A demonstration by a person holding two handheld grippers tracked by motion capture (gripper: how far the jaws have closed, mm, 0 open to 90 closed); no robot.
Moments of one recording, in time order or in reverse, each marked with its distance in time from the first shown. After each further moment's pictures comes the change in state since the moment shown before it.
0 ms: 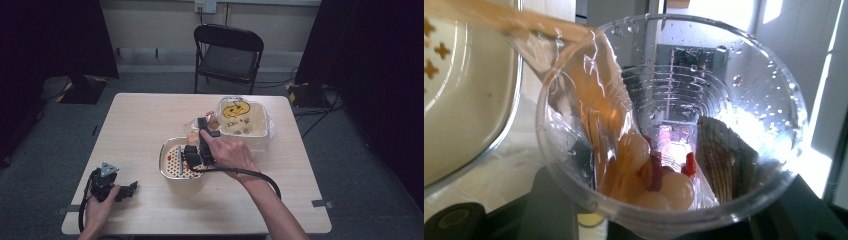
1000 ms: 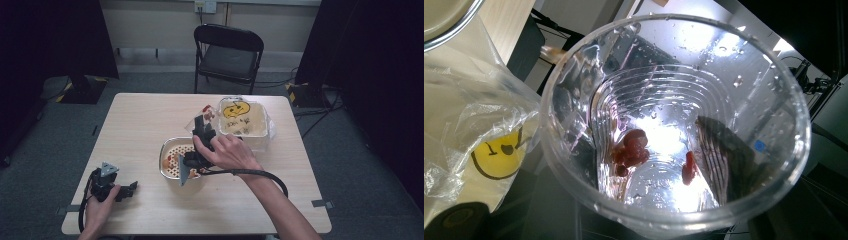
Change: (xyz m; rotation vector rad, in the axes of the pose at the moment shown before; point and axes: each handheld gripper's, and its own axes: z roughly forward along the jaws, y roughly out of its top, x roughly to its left) left arm 0.000 0.000 0.000 0.000 0.000 0.000; right arm 0.004 0.001 -0.005 0.064 -0.168 -0.448
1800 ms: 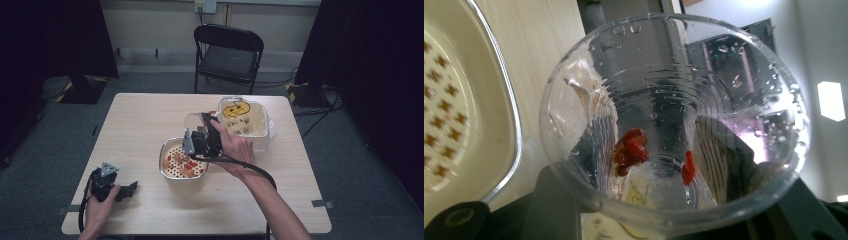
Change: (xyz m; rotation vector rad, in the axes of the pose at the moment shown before) left arm 0.000 0.000 0.000 0.000 0.000 0.001; right arm -0.028 -0.035 0.012 -0.141 0.339 0.859
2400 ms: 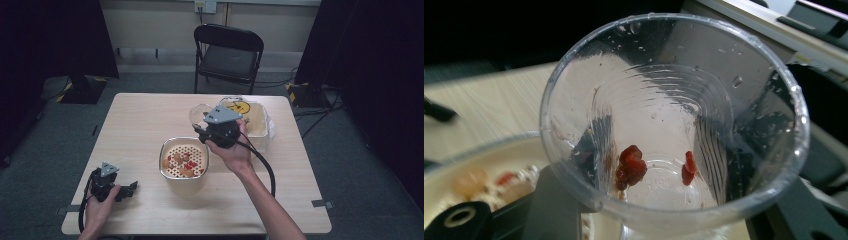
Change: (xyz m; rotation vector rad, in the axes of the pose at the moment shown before) left arm 0.000 0.000 0.000 0.001 0.000 0.000; right arm -0.037 -0.036 0.009 -0.232 0.388 0.781
